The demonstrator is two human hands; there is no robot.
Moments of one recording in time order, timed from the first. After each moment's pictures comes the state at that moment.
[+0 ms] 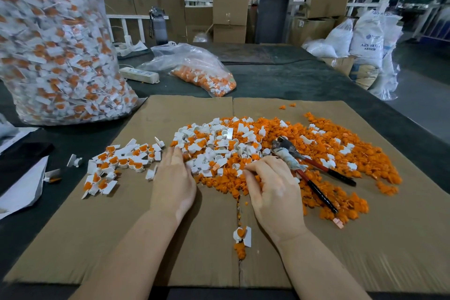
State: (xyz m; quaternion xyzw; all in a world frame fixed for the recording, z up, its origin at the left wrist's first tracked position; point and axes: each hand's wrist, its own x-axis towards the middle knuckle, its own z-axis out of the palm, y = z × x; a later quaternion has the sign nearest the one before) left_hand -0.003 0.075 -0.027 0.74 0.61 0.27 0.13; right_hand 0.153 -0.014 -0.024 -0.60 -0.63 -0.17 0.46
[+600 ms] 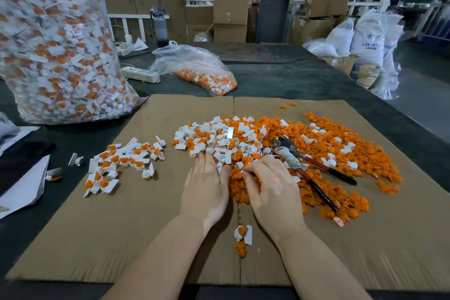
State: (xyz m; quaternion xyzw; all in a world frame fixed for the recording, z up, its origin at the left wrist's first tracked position) left_hand 0.034 0.047 -0.028 0.77 0.56 0.24 0.21; right_hand 0.152 -0.015 -0.022 -0.61 -0.65 -0.15 0.43
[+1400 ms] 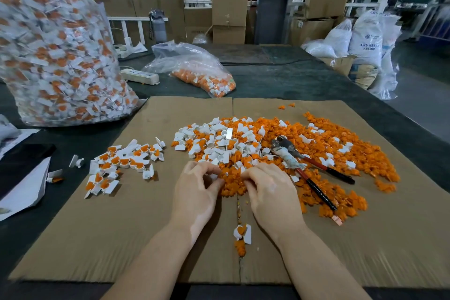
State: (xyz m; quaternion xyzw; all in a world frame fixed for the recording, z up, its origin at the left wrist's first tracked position) left_hand 0.019 0.039 -0.021 0.72 0.52 0.38 0.25; right_hand 0.153 -0.017 -0.023 -0.65 -0.67 -0.10 0.35
